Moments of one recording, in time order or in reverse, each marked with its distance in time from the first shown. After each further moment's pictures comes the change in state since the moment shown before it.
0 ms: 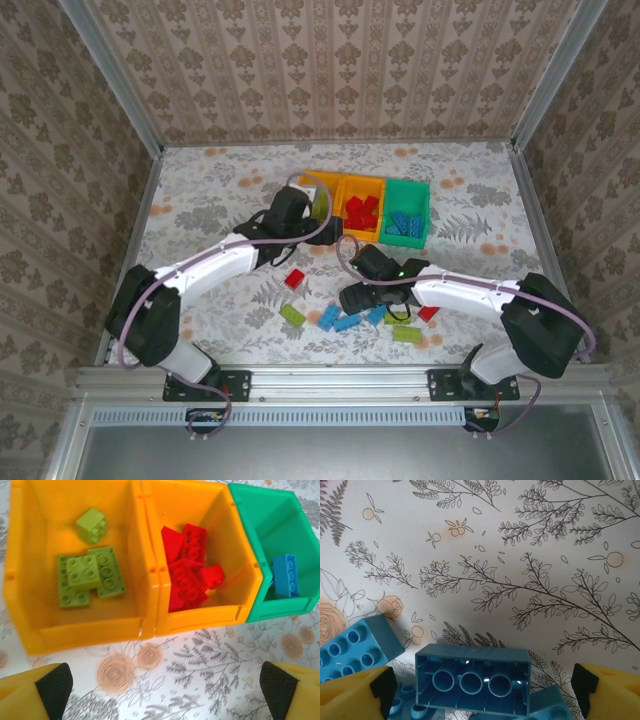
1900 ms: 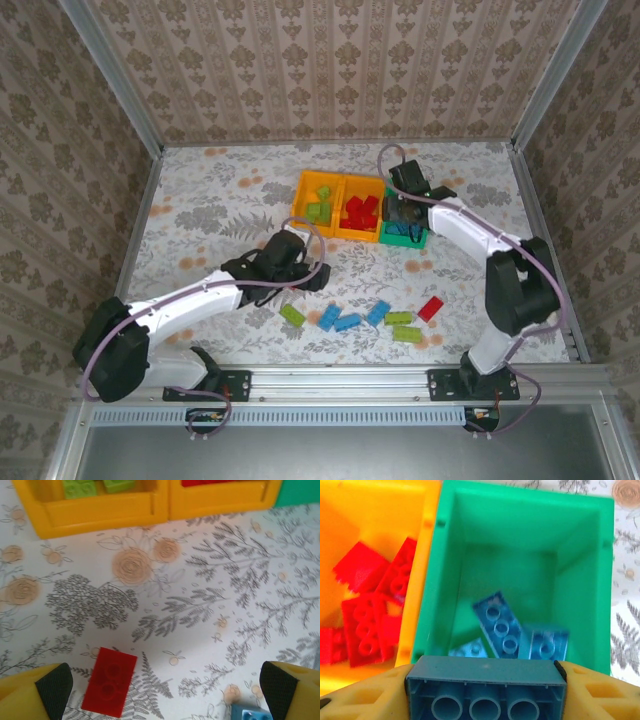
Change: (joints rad) left arm -0.146 -0.213 -0.262 -0.108 -0.098 0.030; right arm -0.488 0.273 0.492 -0.062 0.178 -0.096
